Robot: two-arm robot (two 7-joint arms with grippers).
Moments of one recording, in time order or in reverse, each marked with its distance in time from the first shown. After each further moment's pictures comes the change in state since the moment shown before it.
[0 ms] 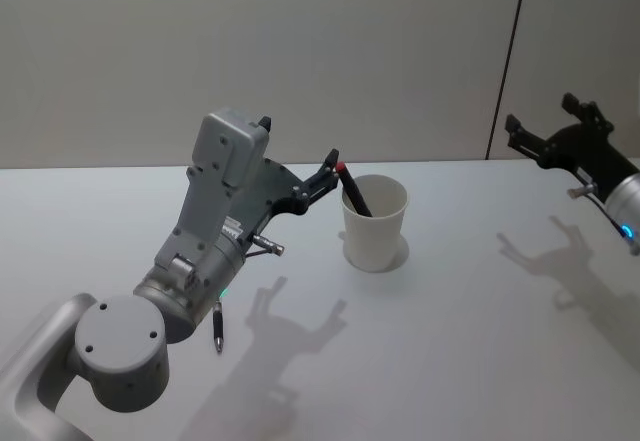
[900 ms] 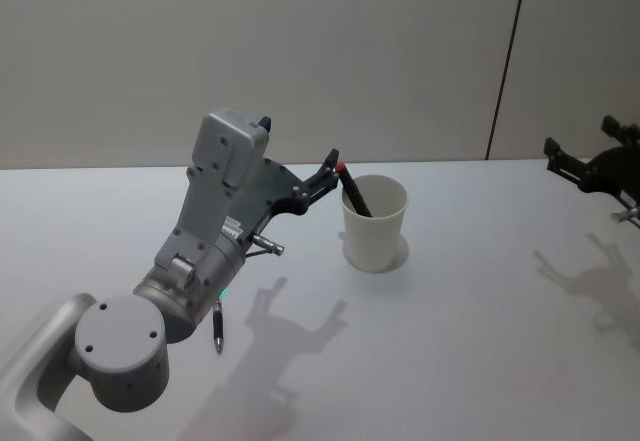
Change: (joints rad) left arm 0.000 0.000 0.000 0.000 0.000 0.000 0.000; right arm -0.127 0.056 0.059 -0.166 0.001 0.090 0.022
